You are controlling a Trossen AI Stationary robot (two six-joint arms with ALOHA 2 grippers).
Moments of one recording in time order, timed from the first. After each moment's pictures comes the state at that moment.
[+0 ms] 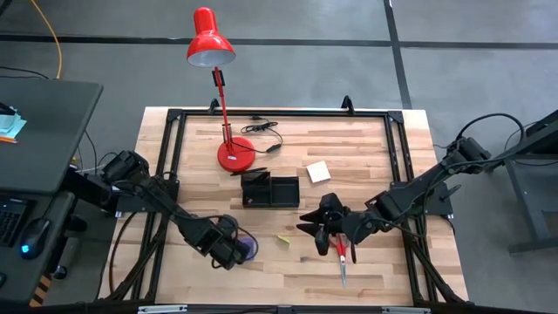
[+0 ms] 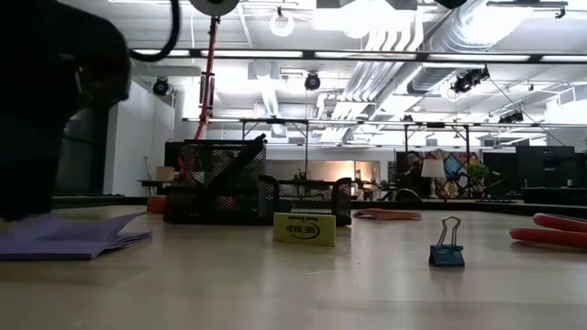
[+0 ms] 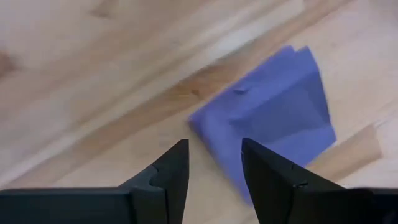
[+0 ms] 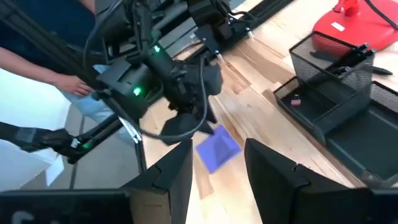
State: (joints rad) left arm -0.53 1.73 0.97 -0.63 -0.20 -1.70; right arm 0.55 1.43 1.10 -0.16 0.56 0.87
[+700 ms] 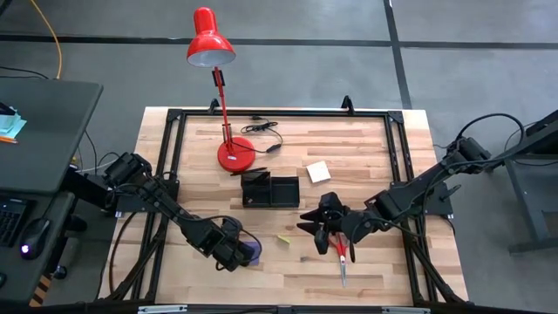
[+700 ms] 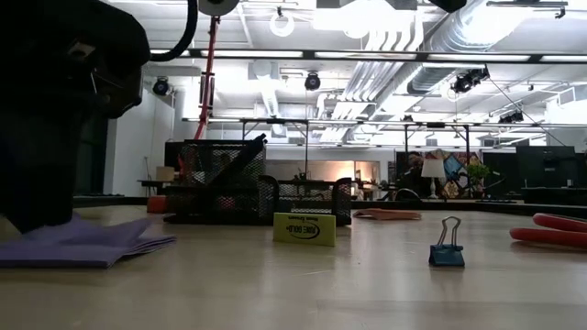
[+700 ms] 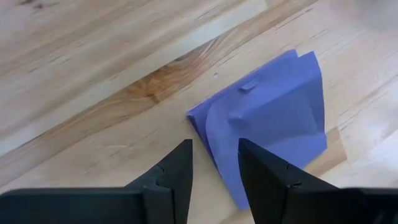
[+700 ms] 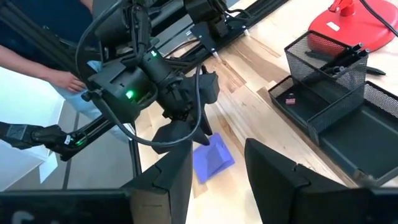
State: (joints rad) left arm -0.53 1.76 0.97 -0.50 -0.22 -1.70; right arm 0.54 1.43 1.10 -0.18 0.55 0.86
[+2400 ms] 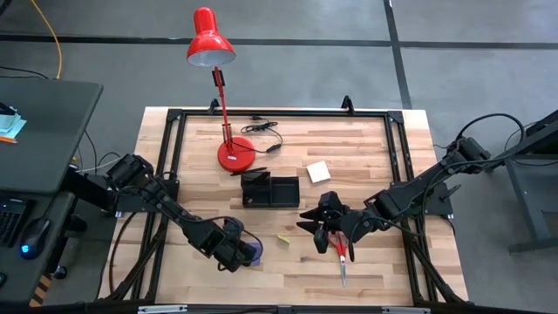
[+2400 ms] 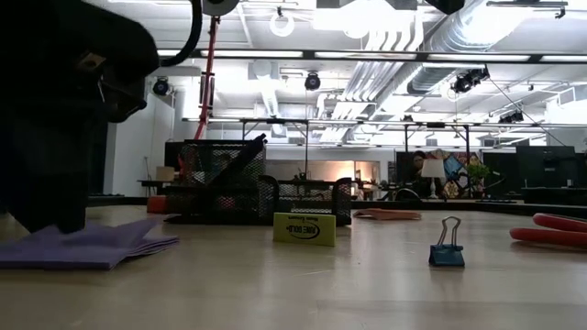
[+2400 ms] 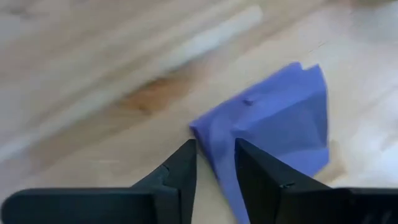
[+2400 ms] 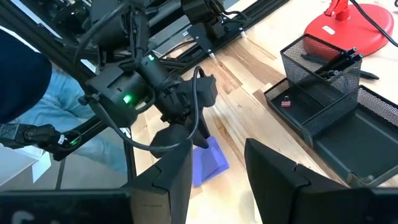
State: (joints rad) left arm -0.53 1.78 0.97 -0.46 -0.25 -1.71; right arm 0.54 1.43 1.10 -0.18 0.55 0.84
